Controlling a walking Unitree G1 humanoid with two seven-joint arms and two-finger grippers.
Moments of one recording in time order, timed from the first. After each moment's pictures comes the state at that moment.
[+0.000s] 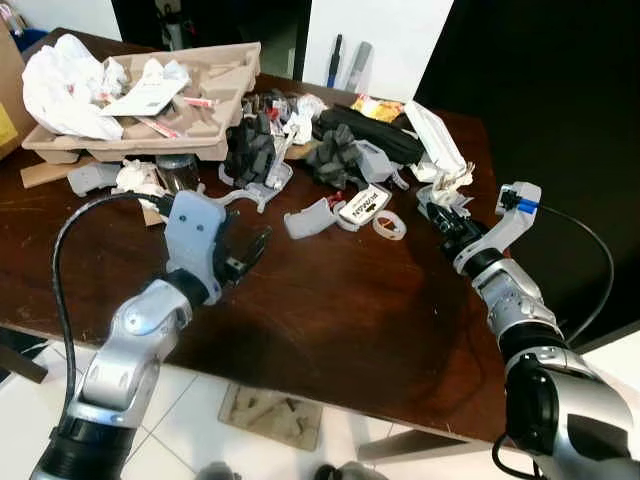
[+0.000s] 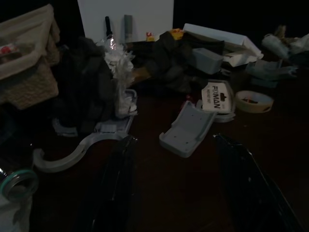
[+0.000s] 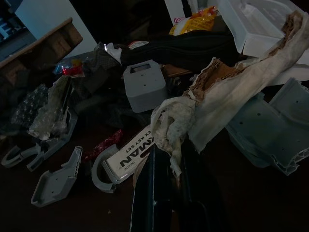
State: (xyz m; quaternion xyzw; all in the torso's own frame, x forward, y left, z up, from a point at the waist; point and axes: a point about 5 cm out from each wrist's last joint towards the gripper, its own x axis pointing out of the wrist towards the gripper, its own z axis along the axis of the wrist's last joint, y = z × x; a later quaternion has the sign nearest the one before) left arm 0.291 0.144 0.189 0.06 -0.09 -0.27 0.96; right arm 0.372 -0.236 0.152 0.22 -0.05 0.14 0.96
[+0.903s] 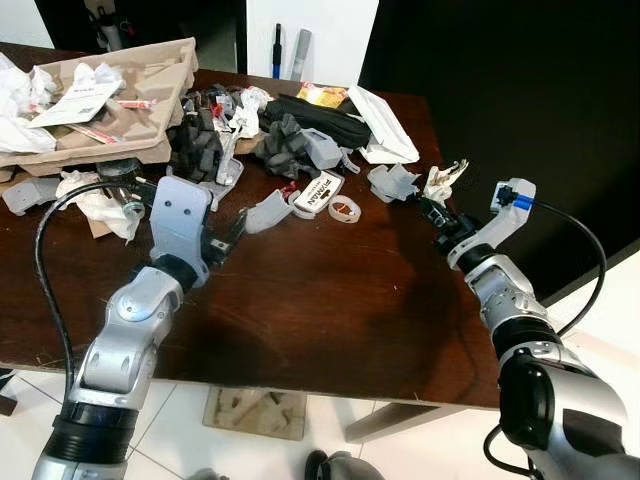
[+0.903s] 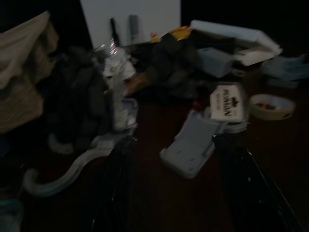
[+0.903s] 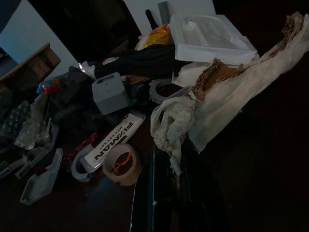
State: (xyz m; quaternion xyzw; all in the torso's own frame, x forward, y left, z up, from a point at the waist) left arm 0.306 0.167 0.193 0.10 -0.09 -0.17 0.98; right arm 0.376 -0.225 0.155 0.24 -0.05 0.16 0.96
